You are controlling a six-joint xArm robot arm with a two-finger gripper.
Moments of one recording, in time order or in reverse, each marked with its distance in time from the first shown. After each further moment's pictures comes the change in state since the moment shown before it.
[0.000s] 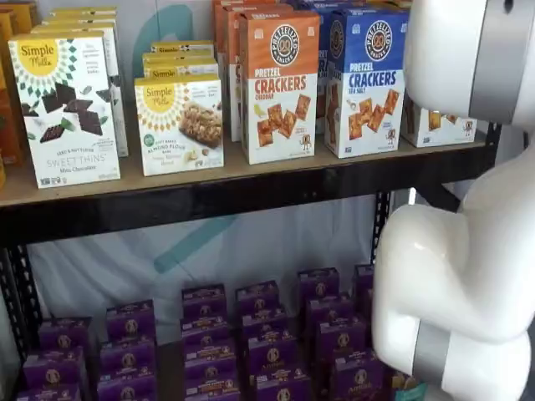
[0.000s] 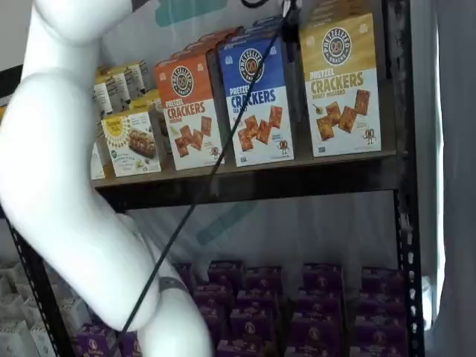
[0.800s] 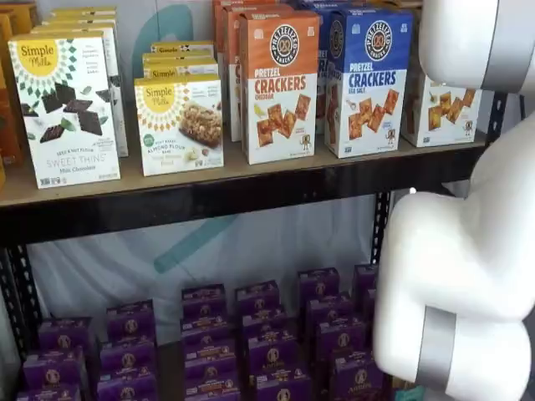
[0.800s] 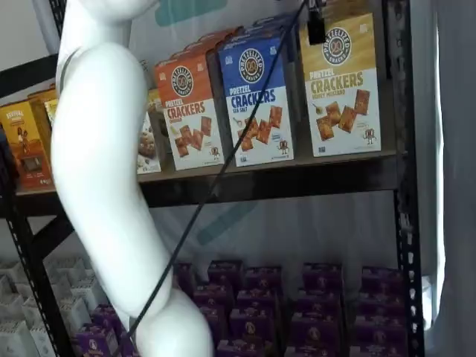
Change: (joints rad) arm 0.131 0.215 -0.237 -0.296 0.040 0.040
